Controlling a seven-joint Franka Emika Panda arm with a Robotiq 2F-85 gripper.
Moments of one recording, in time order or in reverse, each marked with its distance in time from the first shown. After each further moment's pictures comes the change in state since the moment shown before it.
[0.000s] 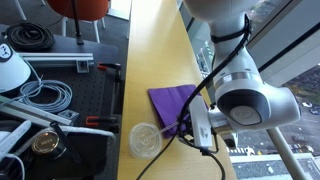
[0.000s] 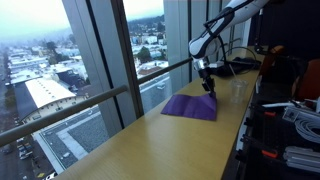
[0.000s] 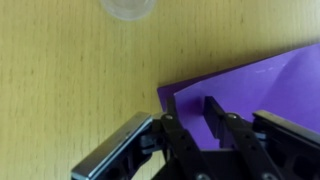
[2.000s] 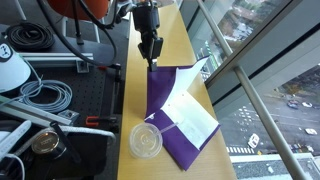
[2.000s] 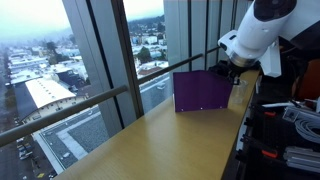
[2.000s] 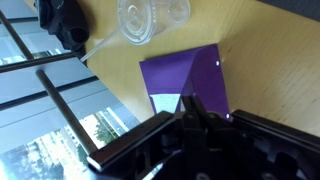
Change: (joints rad) arm 0.366 -0.935 0.212 -1.141 -1.236 0.358 1.210
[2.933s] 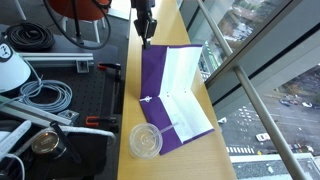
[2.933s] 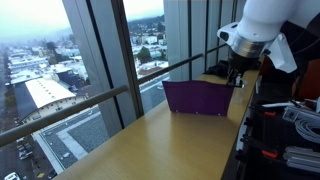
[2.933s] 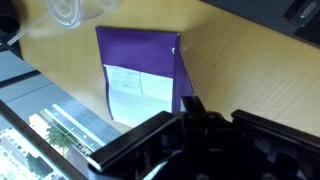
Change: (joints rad) arm 0.047 -0.089 0.066 -0.009 0.356 0.145 -0.193
